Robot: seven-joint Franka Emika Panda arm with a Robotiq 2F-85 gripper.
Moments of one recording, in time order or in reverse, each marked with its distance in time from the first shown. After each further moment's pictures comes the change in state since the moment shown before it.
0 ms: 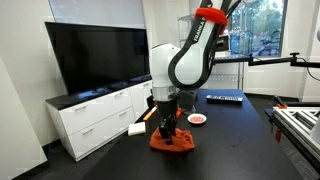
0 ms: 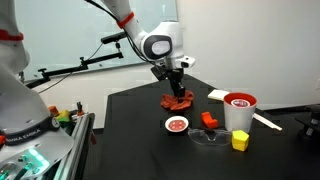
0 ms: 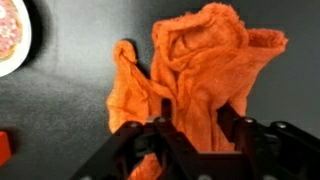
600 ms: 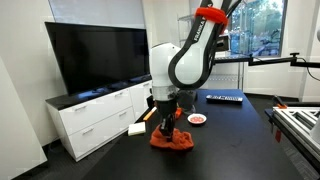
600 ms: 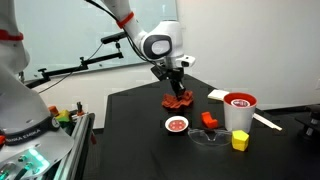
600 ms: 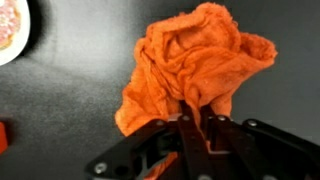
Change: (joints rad) arm 0.001 -0.002 0.002 -0.001 0.000 0.014 -0.026
